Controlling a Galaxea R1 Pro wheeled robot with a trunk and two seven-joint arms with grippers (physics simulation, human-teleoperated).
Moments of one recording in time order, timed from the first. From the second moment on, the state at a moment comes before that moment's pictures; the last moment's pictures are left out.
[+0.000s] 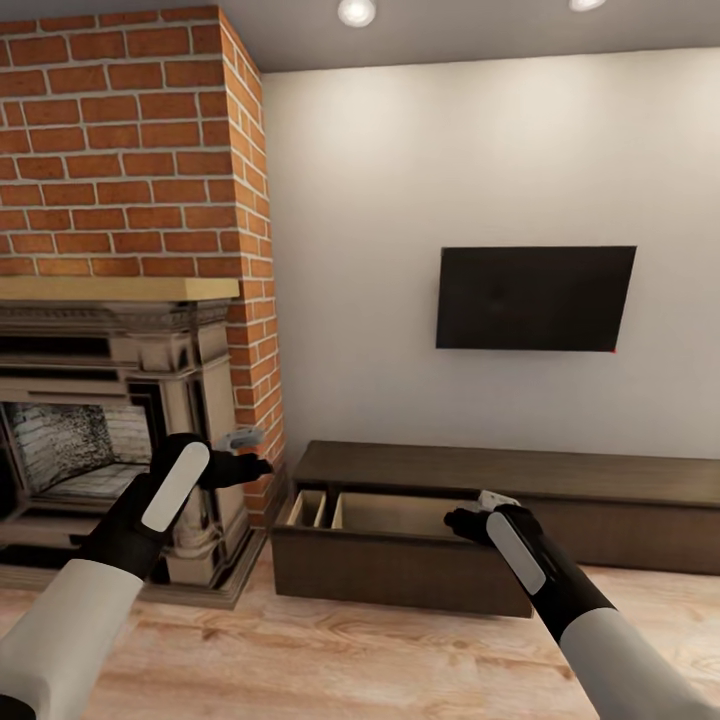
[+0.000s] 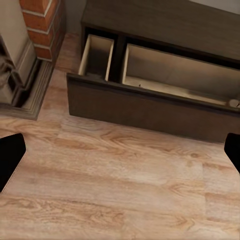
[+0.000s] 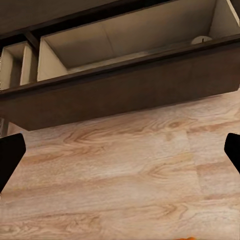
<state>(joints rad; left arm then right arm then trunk) -0.78 0.17 -0.22 -1.16 0.84 1.05 0.48 -0.66 -0.11 0.27 -0.88 -0.75 0.65 -0.42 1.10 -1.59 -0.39</state>
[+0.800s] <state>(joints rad) -0.78 0.17 -0.23 -1.16 0.83 1.05 0.48 -0.66 -0.11 0.22 -0.86 -0.75 0.65 -0.42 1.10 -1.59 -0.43</state>
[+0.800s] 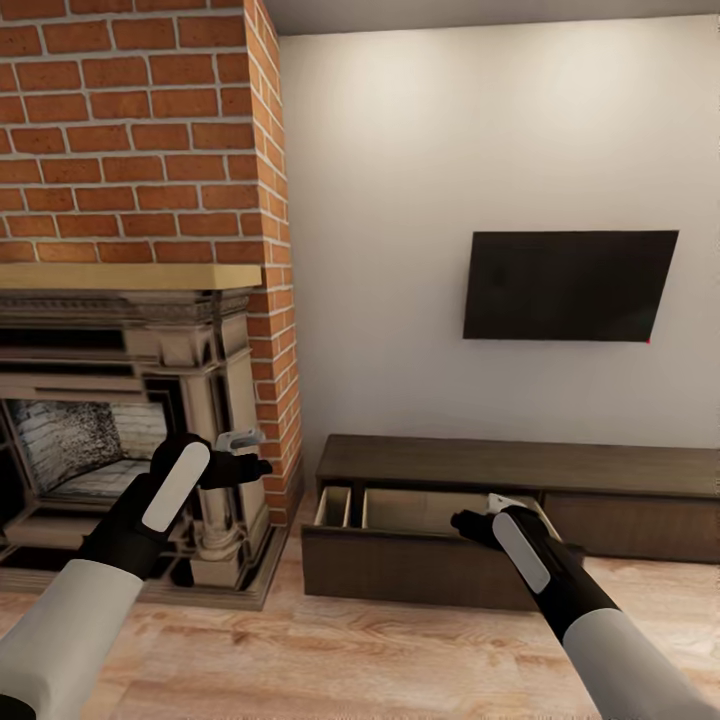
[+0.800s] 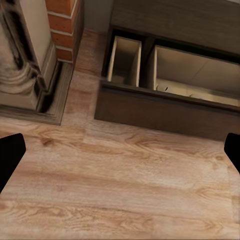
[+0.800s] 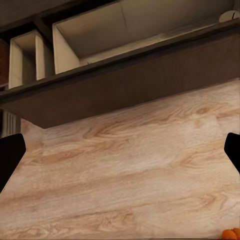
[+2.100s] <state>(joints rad) -0.78 0.17 -0.23 -1.16 0.84 1.04 0.48 -0.66 -0.10 0.19 -0.85 -0.75 0.65 -0.42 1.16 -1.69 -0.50</state>
